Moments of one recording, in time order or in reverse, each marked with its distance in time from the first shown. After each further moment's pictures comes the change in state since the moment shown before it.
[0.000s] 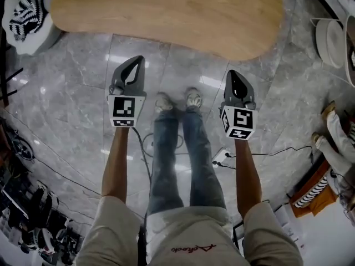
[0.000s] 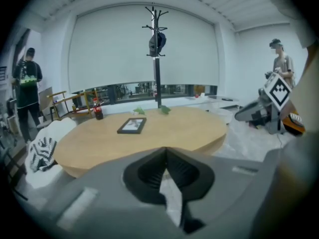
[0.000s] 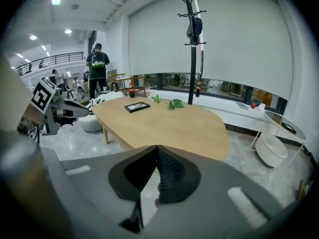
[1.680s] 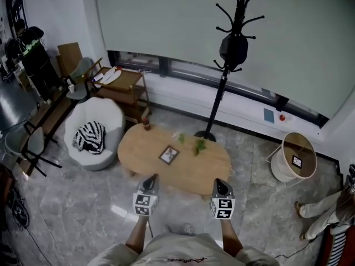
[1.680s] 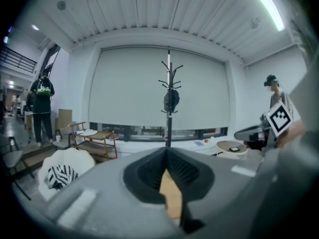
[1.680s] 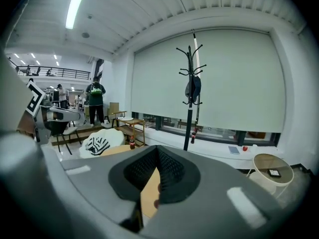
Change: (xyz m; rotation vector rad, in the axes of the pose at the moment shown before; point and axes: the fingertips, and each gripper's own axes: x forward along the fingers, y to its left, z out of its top) left arm -0.333 0.000 0.376 -0.125 -0.351 0.123; right arm -0.324 0.024 0.369 -0.043 -0.339 -0.042
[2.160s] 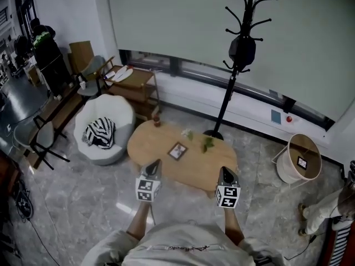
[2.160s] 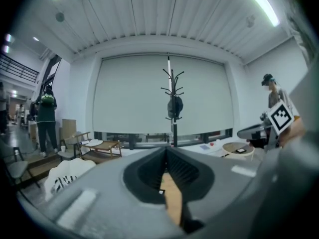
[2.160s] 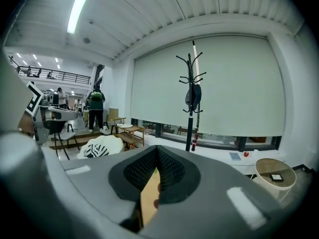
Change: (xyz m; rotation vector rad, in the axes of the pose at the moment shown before) left arm -0.024 0.026 0.040 0.062 -0.061 0.056; right arm -0.006 0.009 0.040 0.003 -0.083 -0.005
